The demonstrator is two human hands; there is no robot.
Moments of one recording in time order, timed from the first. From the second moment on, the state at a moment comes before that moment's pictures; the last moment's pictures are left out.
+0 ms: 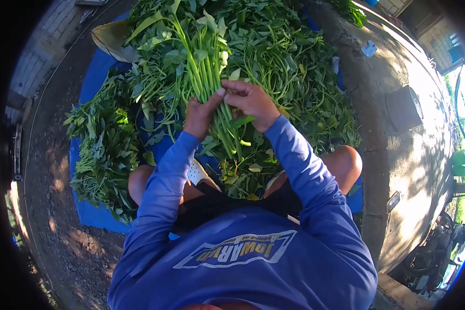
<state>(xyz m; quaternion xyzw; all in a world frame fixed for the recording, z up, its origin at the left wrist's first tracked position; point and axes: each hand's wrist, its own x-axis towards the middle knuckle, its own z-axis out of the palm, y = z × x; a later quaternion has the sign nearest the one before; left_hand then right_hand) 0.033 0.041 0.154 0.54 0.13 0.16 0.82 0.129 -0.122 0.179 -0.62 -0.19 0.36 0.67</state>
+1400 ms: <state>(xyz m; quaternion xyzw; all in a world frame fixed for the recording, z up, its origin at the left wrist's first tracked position) -0.003 0.049 0.187 0.61 0.04 -0.15 0.78 0.093 -0.195 0.289 -0.72 -0.65 -0.12 0.21</state>
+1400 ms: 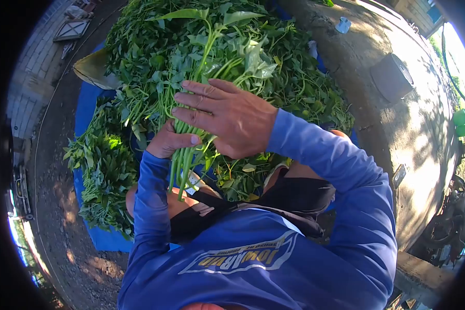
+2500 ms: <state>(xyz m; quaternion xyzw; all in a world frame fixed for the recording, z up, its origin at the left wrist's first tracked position) 0.031 0.038 0.157 0.85 0.11 0.07 0.50 0.192 -0.073 0.257 -0.73 -0.66 -0.08 -0.15</state>
